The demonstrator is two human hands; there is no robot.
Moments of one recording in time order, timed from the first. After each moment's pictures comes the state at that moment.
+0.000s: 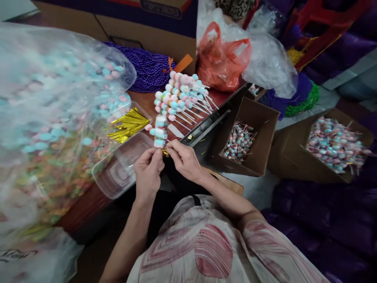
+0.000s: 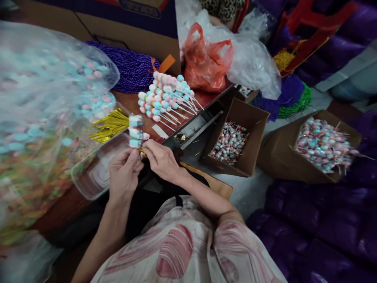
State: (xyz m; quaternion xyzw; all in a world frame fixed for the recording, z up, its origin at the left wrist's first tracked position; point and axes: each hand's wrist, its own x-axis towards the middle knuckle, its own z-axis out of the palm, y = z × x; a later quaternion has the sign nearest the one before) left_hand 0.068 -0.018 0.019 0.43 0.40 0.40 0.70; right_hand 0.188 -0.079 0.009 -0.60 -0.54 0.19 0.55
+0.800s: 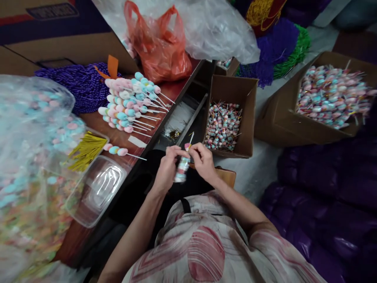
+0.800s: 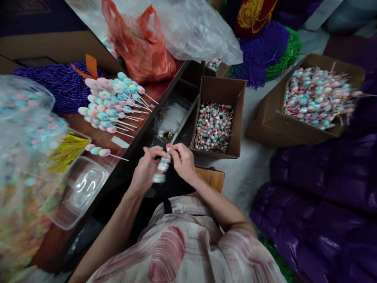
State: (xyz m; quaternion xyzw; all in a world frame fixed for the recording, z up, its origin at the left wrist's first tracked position) left_hand 0.177 -0.090 -0.015 0.51 0.36 0.14 0.77; right_hand 0.256 -0.200 -0.051 -0.71 -0.27 0.13 0.64
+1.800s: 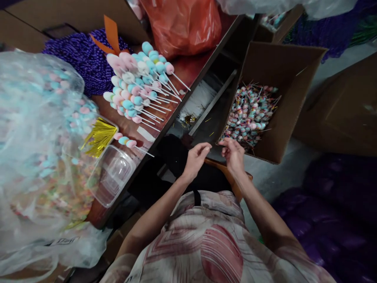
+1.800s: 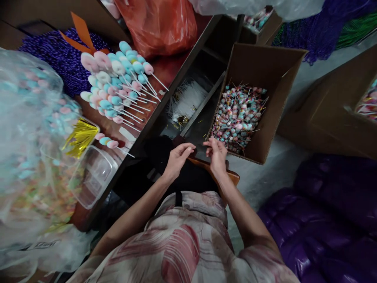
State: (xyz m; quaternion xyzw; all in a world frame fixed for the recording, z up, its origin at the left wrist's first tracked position) left_hand 0.213 -0.110 -0.095 0.59 0.41 0.10 0.69; right_hand 0.305 -0.223 -0.168 -0.63 0.04 0.32 0.71
